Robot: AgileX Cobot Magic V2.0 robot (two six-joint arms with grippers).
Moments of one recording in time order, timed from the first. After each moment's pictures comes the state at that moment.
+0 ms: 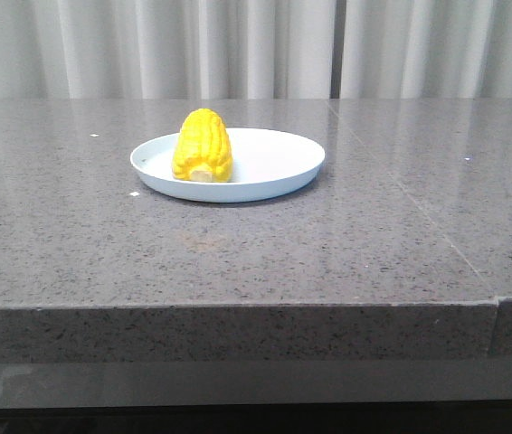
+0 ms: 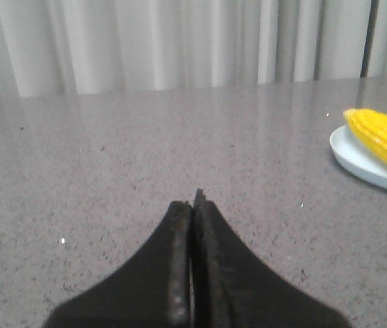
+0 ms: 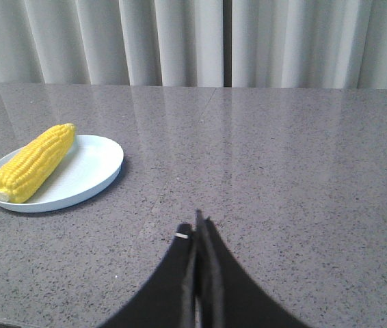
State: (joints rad) left arm -0.05 0.00 -0.13 -0.07 0.31 0.09; right arm 0.21 0.02 -0.36 0.02 0.49 0.09
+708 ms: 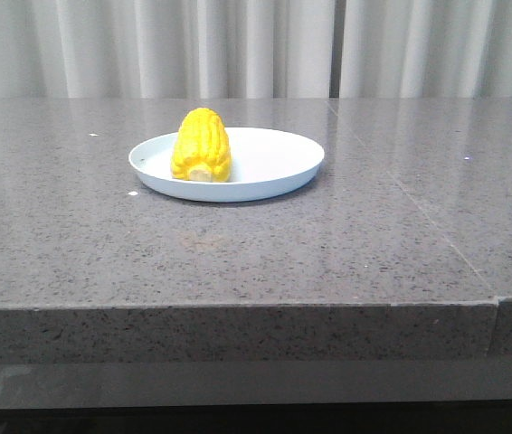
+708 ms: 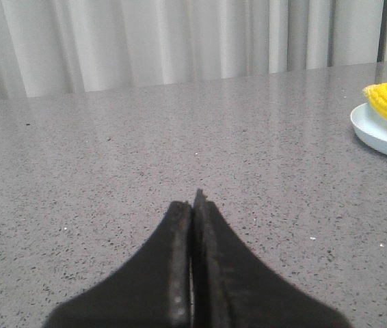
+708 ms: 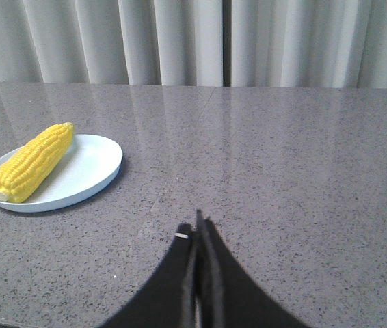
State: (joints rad) left arm -0.05 0.00 0.01 -0.02 0.12 0.09; right arm 0.21 0.02 -0.36 0.02 0.49 0.09
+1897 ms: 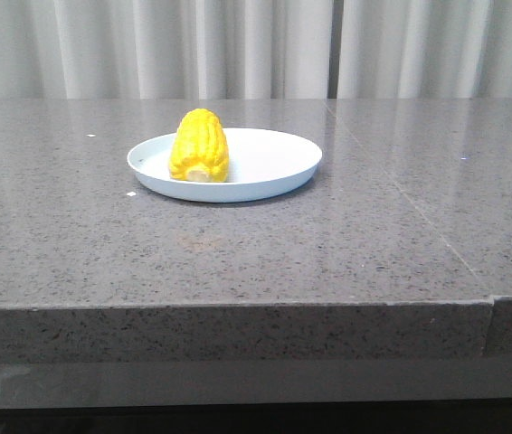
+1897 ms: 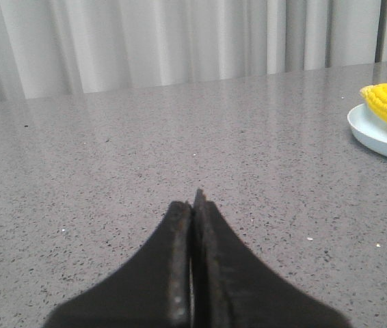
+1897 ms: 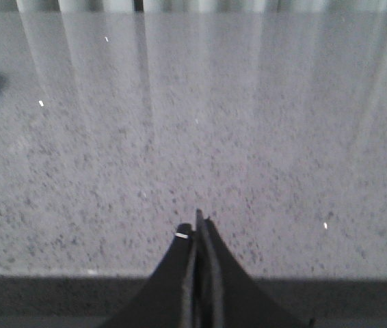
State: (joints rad) left arm -0.05 0.00 0.01 -0.02 0.12 0.09; right arm 0.01 0.02 0.02 -0.03 0.22 0.09
